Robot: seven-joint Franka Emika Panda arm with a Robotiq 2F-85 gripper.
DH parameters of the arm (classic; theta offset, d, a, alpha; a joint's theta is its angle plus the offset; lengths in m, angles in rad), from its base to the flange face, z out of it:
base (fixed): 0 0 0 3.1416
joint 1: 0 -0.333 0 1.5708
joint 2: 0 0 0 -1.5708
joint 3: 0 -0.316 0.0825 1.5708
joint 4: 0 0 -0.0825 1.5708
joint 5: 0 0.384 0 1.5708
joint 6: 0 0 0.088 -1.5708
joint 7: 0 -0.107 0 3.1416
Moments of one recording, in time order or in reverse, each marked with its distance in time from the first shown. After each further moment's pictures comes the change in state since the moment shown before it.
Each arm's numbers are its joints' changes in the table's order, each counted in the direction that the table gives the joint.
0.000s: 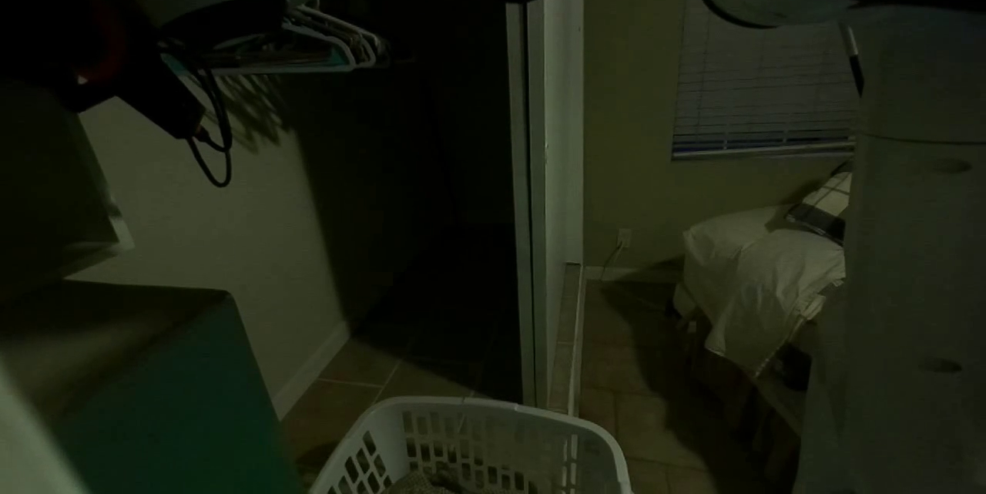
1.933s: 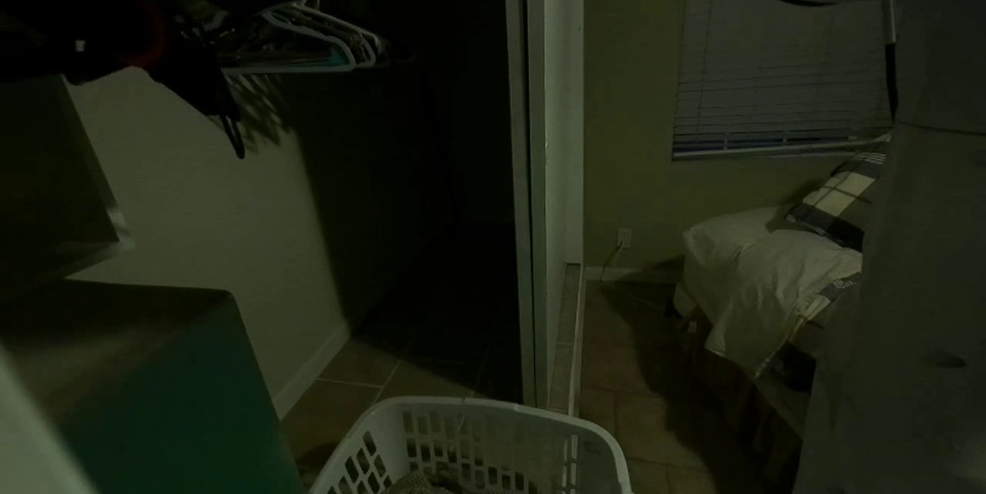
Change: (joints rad) arm 0.074 -0.087 -0.030 0.052 -0.046 -0.172 0.147
